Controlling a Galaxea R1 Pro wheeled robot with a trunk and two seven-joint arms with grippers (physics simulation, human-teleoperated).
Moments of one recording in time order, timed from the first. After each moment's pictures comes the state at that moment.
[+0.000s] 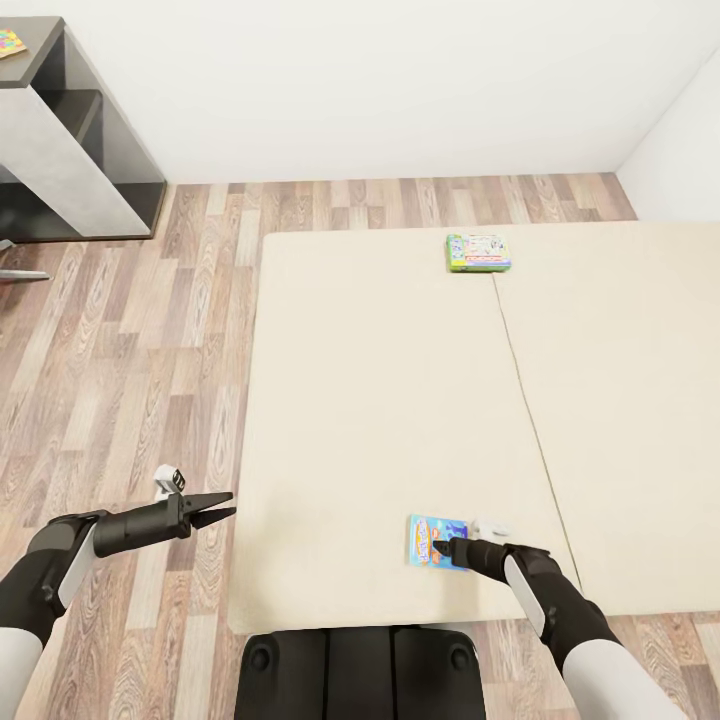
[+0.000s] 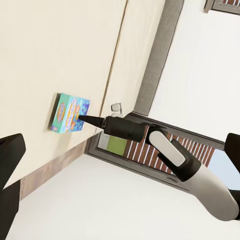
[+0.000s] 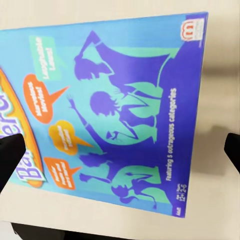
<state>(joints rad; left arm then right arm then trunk) -0.61 0.34 0.17 -0.86 0.21 0.93 -1.48 -0.59 -0.05 -0.03 -0.70 -0.18 0.50 0.26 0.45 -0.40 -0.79</state>
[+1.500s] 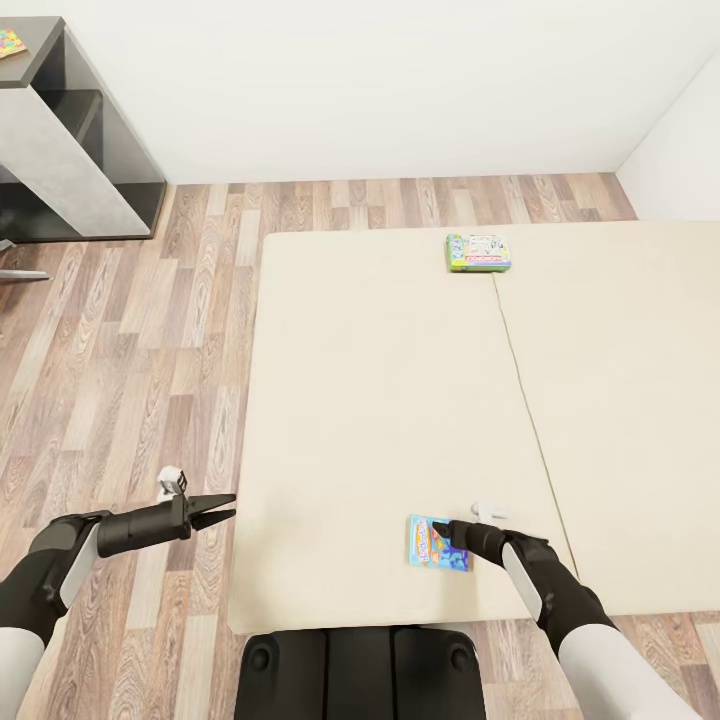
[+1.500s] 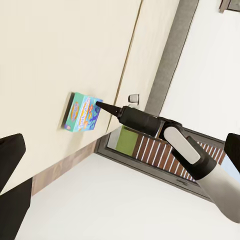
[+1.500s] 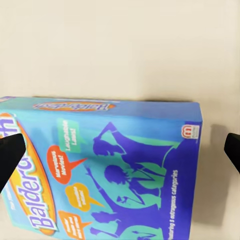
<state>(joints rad) -0.61 0.34 0.17 -0.86 0.21 0.93 -1.42 -0.63 -0.05 -0.03 -0.69 -0.18 0.43 0.26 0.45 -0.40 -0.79</state>
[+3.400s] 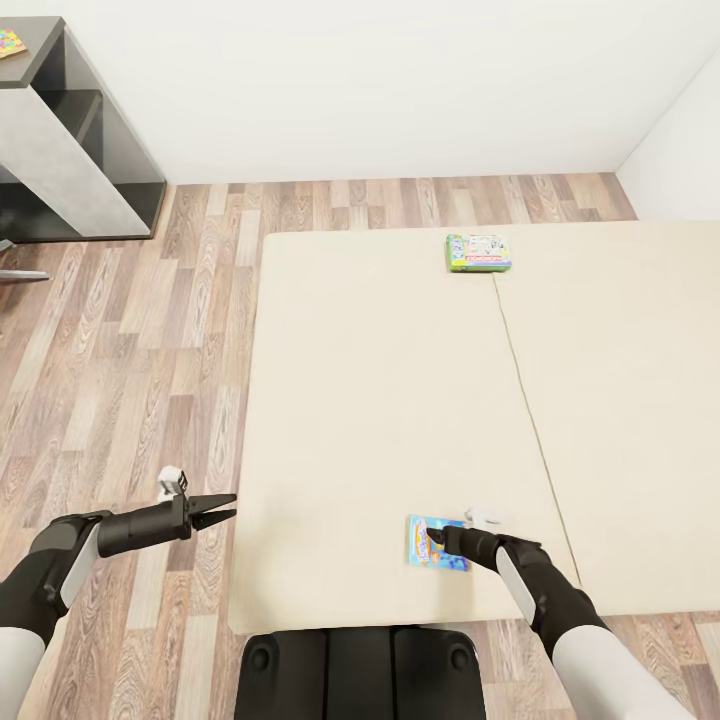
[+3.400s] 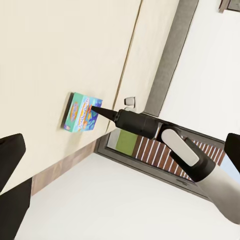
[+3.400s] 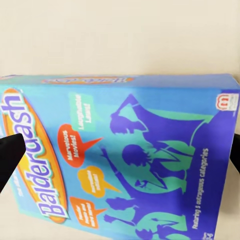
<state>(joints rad) -0.61 0.34 0.17 -0.86 0.21 0.93 -1.42 -0.63 -0.03 -0.02 -0.66 -0.18 0.44 0.26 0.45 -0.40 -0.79</state>
